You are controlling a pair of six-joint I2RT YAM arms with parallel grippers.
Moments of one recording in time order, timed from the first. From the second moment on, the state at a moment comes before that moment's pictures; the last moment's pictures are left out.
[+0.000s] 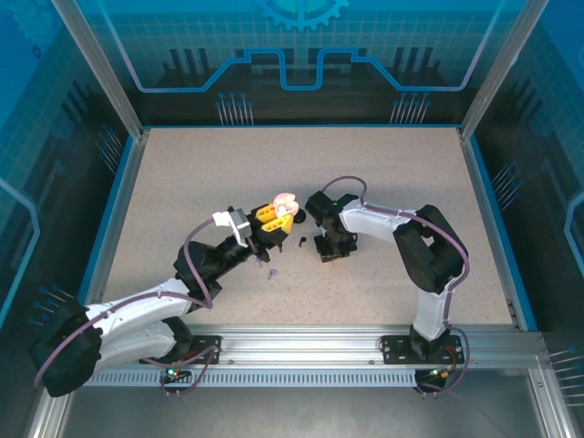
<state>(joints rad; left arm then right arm) -0.76 1.03 0.40 1.09 0.21 -0.17 0.66 1.88 1.21 -0.87 -0.02 0.44</state>
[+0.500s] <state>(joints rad) -0.76 1.03 0.40 1.09 0.21 -0.17 0.67 1.67 1.17 -0.86 -0.02 0.44</state>
